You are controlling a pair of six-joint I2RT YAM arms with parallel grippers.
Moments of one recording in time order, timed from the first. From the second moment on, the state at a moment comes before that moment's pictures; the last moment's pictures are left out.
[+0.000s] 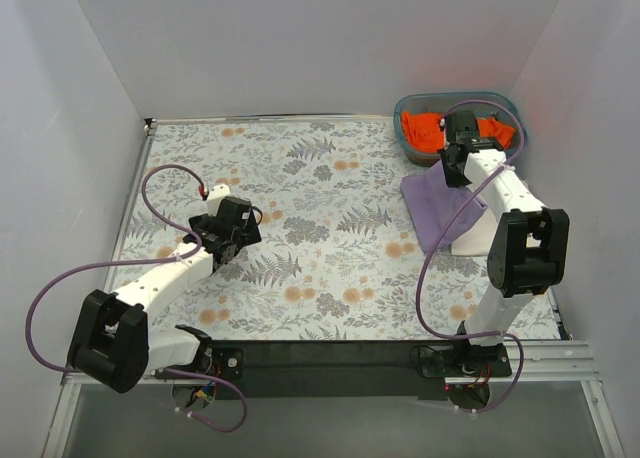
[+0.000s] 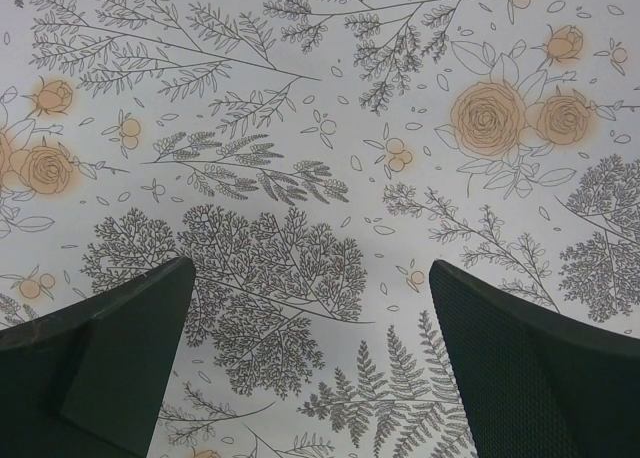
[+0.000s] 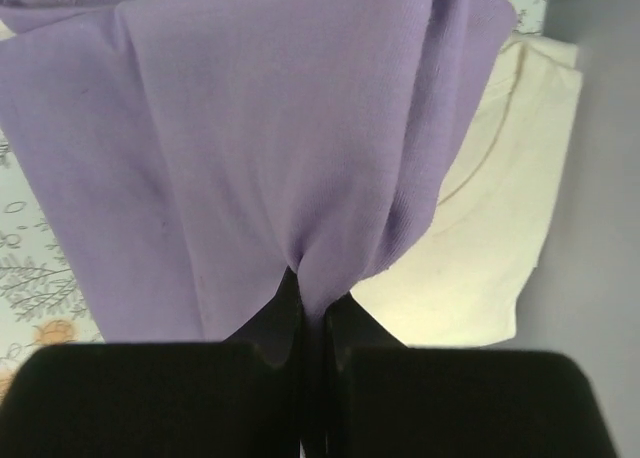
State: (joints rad) left arm -0.43 1.22 0.68 -0.34 -0.53 -0.56; right arm 0.12 1.75 1.45 -0.73 0.30 -0.10
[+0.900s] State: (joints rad) left arm -0.43 1.28 0.69 -0.34 -0.55 -0.54; right arm -0.13 1.76 1.47 -0.74 0.38 -0.19
